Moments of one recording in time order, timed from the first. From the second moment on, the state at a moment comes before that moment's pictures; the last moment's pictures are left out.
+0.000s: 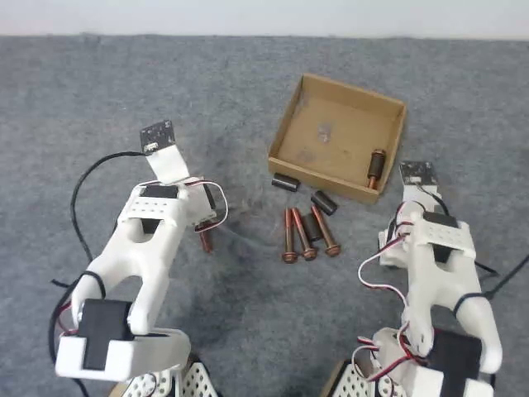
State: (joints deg) left arm -2.5 -6.2 47.9 42.3 28.7; right arm 8.4 -16.1 54.0 49.7 12.1
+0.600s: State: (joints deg) left arm -2.6 -6.2 47.9 42.3 28.7; right arm 4.1 -16.1 45.5 36.9 12.1
